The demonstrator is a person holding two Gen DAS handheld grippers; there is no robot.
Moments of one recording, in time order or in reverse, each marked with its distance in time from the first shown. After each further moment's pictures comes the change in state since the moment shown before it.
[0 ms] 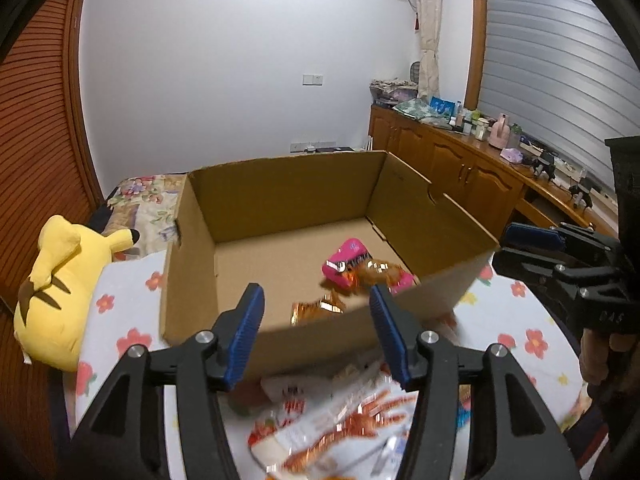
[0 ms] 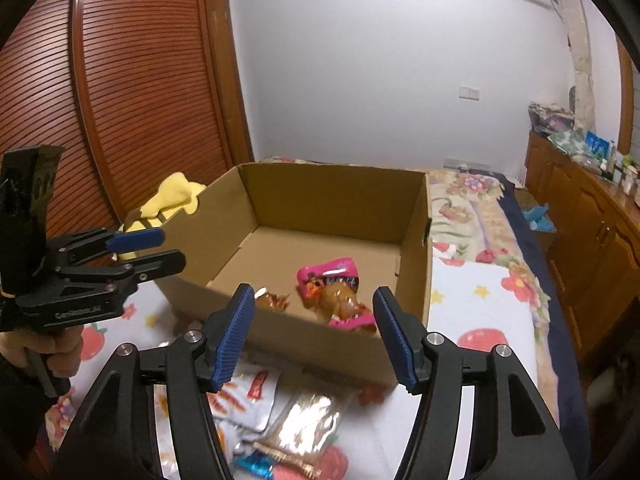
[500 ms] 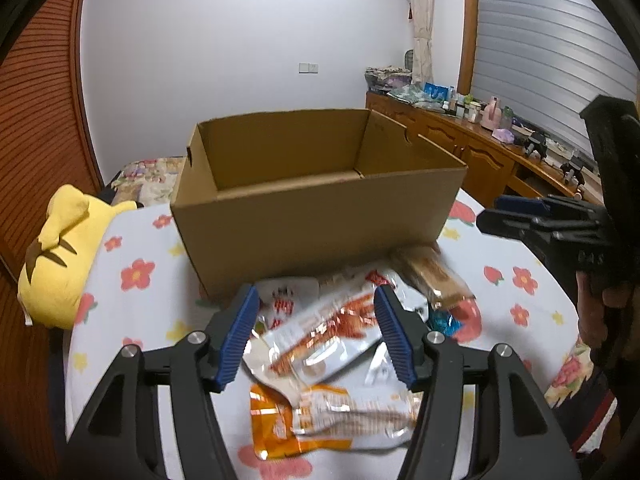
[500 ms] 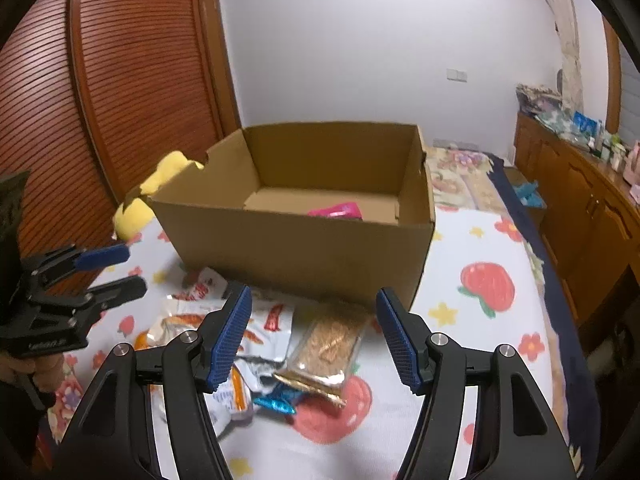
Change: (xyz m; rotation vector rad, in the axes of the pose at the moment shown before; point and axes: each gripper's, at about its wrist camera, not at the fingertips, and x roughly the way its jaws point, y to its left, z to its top) left arm -0.035 -0.012 -0.076 0.006 0.034 -0.006; right arm -0.014 0.015 -0.049 0.027 0.060 -0.041
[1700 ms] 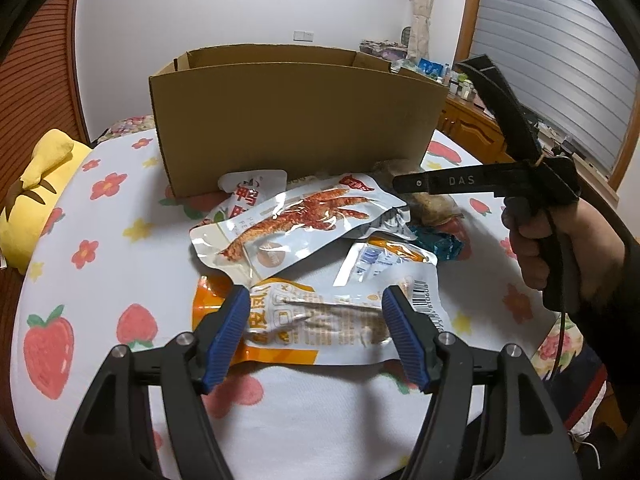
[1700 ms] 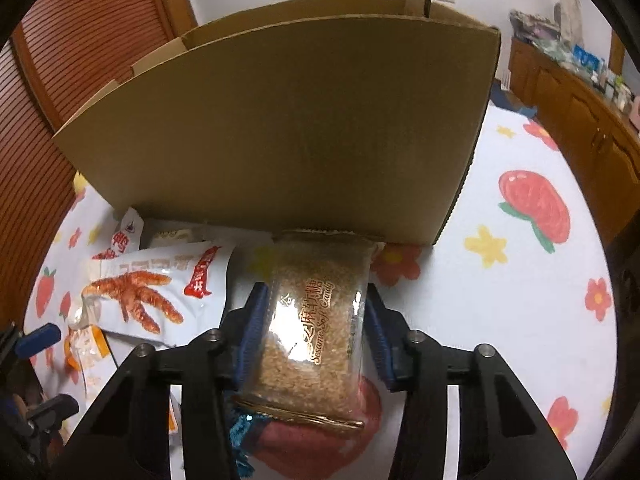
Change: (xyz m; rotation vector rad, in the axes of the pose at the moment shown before) left arm 0.011 -0.018 -0.075 -0.045 0.097 -0.060; right arm 0.092 -0.027 -0.031 0.081 0.248 -0.033
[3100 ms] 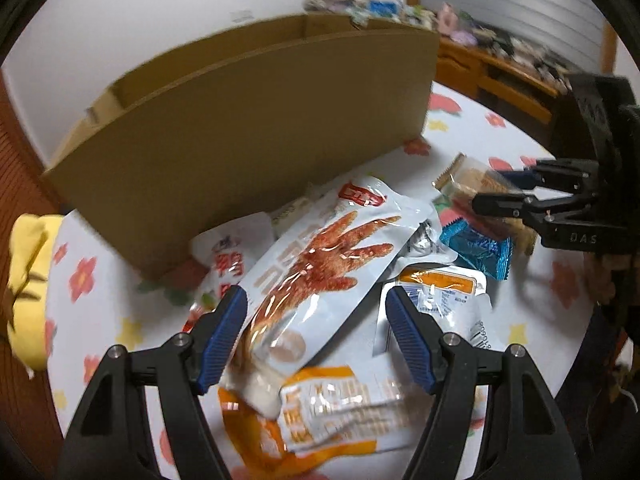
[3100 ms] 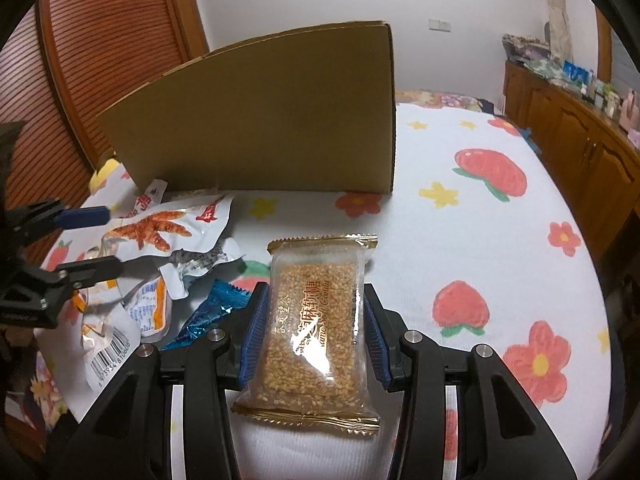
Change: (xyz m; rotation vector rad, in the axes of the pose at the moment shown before) left arm 0.061 -0.002 0.057 0.311 0.168 -0.002; right arm -0.031 -0.012 -0.059 -0.004 -0.124 0.034
